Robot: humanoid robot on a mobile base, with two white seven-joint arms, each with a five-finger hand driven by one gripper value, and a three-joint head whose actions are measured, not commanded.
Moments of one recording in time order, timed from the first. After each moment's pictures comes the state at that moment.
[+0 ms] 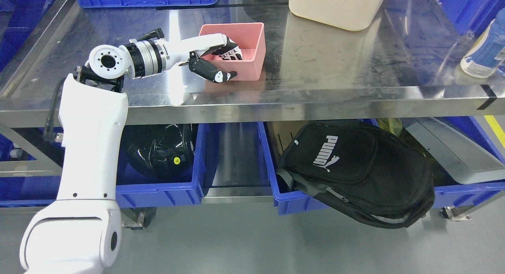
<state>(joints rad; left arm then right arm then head) -1.16 0.05 -0.05 -0.93 -0.42 -0.20 -1.11 0.00 0.00 0.00 0.00 0.00 0.02 -0.04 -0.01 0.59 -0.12</state>
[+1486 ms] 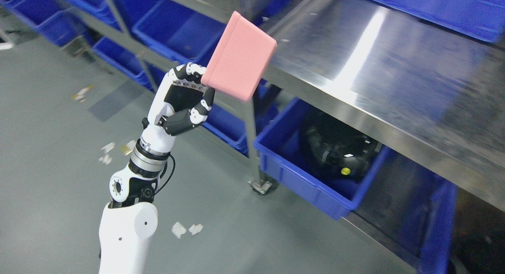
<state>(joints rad) -0.50 0.00 -0.10 -1.39 0.65 -0.44 -0.86 0.00 0.00 0.00 0.00 0.00 0.02 -0.04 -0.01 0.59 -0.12</state>
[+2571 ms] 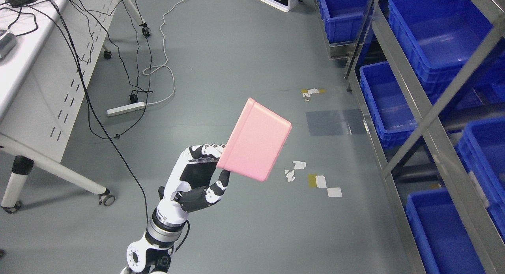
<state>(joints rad) -0.20 0.00 -0.18 -1.54 0.66 -0.59 -0.86 0.00 0.00 0.00 0.00 0.00 0.02 -0.04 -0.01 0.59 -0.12</state>
